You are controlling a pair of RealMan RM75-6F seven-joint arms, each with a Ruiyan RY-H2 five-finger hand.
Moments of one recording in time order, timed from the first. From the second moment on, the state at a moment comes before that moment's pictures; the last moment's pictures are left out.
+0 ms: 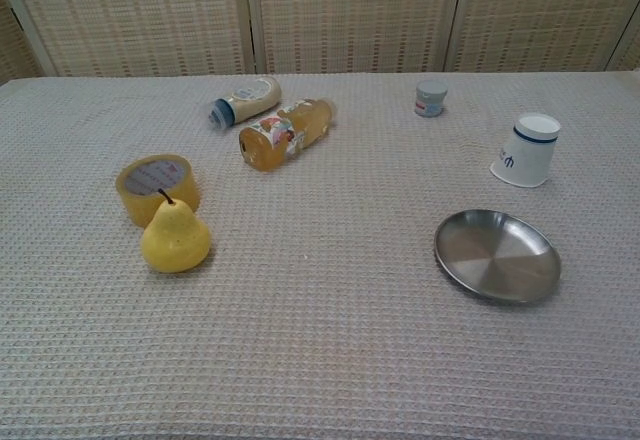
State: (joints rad) left arm -0.06 -1.05 0.00 -1.59 1.63 1.59 -0.12; right arm 0.31 -1.24 0.01 -1.40 -1.43 1.09 -0.20
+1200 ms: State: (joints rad) left arm -0.06 -1.05 0.01 -1.59 1.63 1.58 -0.12; right arm 0.38 -1.37 -0.01 -1.21 -1.40 0.95 -0.09
